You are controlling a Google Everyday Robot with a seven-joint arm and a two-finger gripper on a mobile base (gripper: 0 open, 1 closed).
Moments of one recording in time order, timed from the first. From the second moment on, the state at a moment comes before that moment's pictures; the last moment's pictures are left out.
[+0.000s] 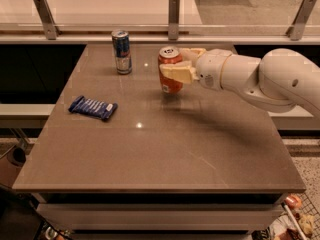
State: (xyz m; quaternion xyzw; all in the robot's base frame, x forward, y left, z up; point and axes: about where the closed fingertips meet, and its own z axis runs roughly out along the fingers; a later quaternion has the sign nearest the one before) arm 0.637 -0.047 0.924 -0.38 0.66 0.23 0.60
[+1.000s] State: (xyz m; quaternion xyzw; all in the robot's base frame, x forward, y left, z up) arm 0.549 0.009 0.909 -0.40 0.67 0.27 0.56
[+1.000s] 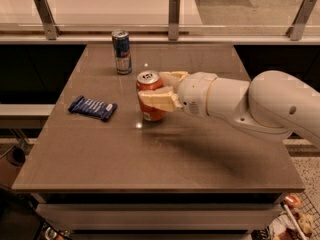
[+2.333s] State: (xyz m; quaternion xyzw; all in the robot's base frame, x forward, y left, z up) arm 0.530 0.039 0.900 -0.42 0.63 0.31 0.57
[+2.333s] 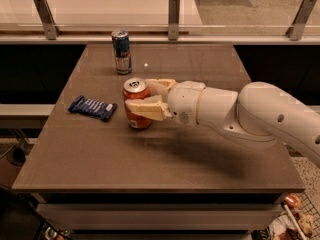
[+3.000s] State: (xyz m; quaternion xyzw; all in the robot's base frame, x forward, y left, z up) arm 0.528 0.044 0.902 -0.42 0.63 0.31 0.57
